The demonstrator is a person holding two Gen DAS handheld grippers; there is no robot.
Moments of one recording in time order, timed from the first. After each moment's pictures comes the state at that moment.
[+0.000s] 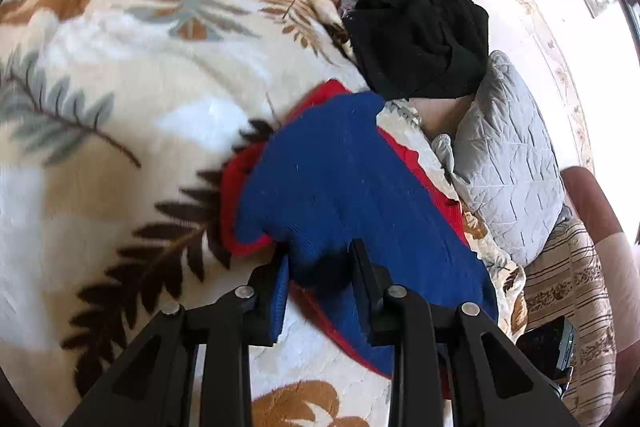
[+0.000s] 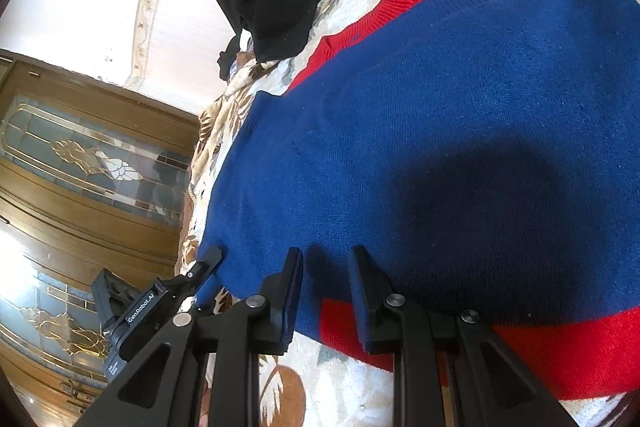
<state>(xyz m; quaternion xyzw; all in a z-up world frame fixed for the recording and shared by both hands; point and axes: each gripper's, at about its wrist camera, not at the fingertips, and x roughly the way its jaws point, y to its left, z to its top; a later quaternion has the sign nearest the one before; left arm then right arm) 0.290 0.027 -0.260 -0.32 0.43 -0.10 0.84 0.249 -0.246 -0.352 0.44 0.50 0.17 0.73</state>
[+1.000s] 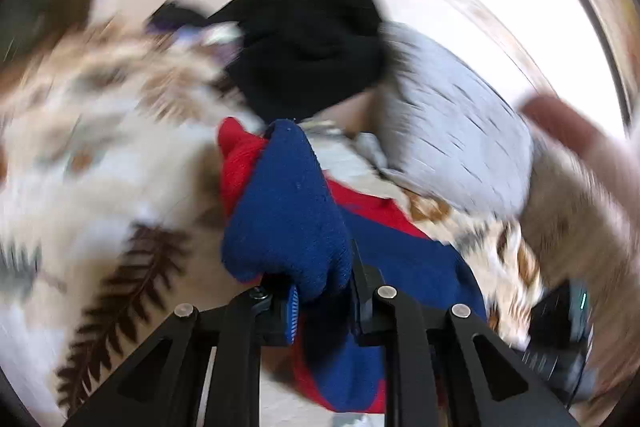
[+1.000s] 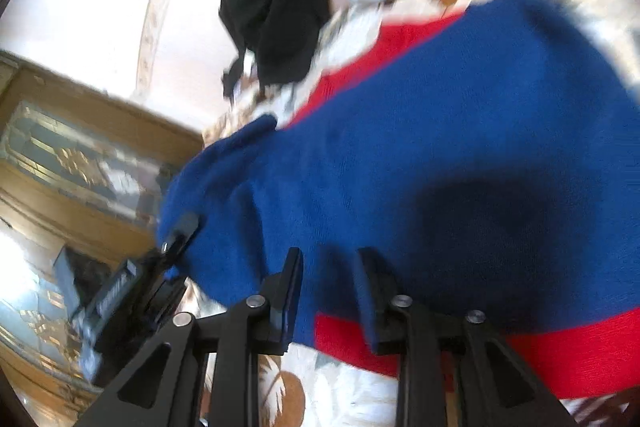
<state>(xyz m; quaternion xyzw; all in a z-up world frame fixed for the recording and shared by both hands) 0.291 -0.067 -0.176 -0.13 0.34 -0.20 0.91 0.236 -0.298 -0.325 0.47 0.45 0.13 0.75</state>
